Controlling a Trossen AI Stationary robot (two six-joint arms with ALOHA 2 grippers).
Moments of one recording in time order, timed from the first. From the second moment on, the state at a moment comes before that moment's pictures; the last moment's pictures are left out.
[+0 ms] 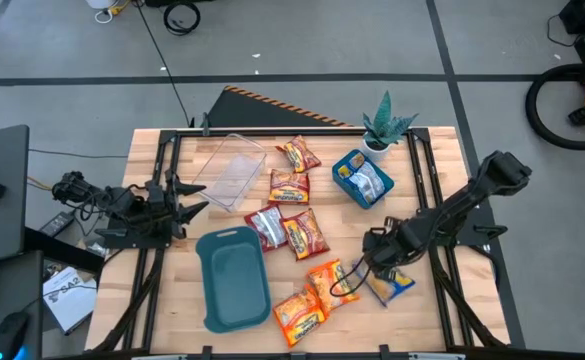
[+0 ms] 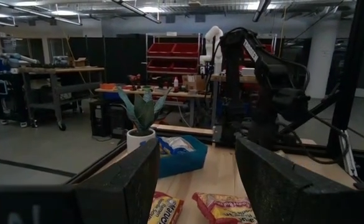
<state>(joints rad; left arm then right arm) -0.42 0.06 0.20 0.05 -0.69 0.06 0.51 1.42 0.78 -0.90 0.13 0.82</state>
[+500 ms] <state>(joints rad) -0.42 0.06 0.20 0.06 -0.69 0.06 0.39 1.18 0.96 -1.27 0.39 0.74</state>
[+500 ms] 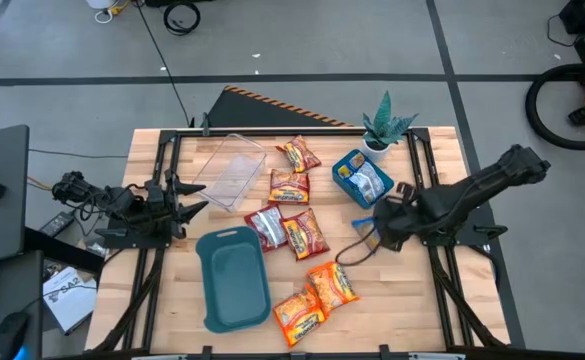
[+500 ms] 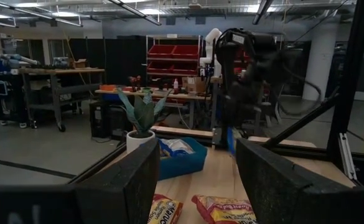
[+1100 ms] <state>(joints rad) -0.42 0.06 0.20 0.06 -0.69 0.06 0.06 1.13 1.27 -1.42 0.62 0.32</state>
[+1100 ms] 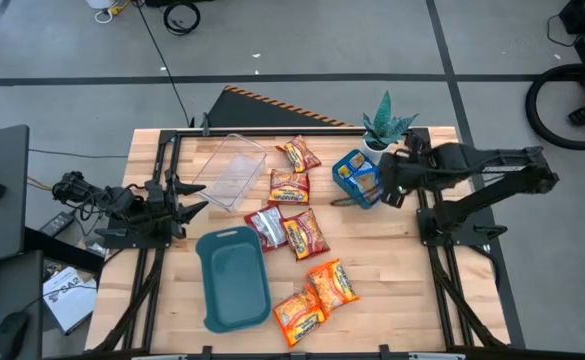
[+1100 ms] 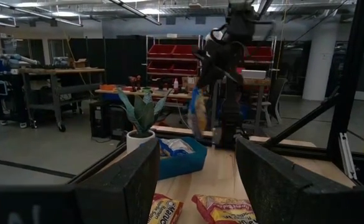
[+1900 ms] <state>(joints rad) -0.42 0.06 0.20 -0.03 -0.69 -0.02 -0.29 1.33 1.27 -1.23 0.31 -0.13</state>
